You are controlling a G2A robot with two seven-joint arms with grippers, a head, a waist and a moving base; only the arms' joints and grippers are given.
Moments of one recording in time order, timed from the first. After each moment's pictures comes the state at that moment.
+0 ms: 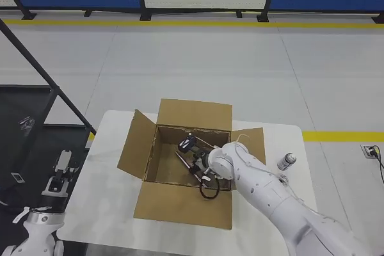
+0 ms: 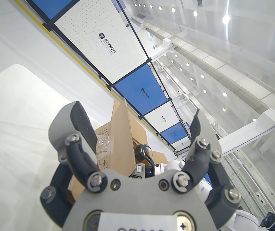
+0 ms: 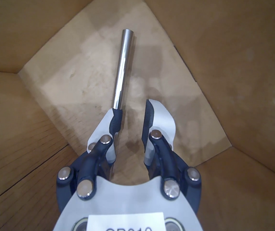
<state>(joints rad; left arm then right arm) 1.52 -1.20 -1.85 -1.87 0.06 -0.34 -0.14 -0.28 -1.54 0.51 -0.66 -0.82 -0.33 0.66</state>
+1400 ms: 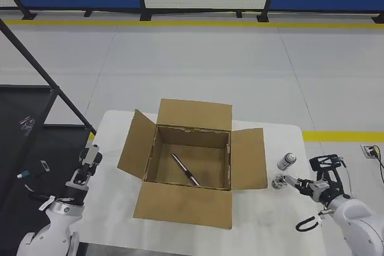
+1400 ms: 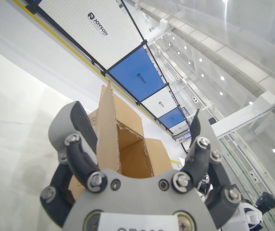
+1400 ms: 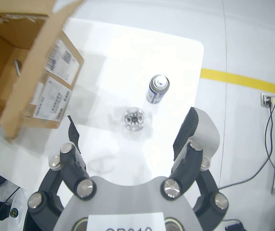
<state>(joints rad) 1.44 -1.21 -1.73 -1.87 0.13 -0.31 -0.19 -1.37 -1.17 1.75 -1.91 -1.05 -0.17 0.85</state>
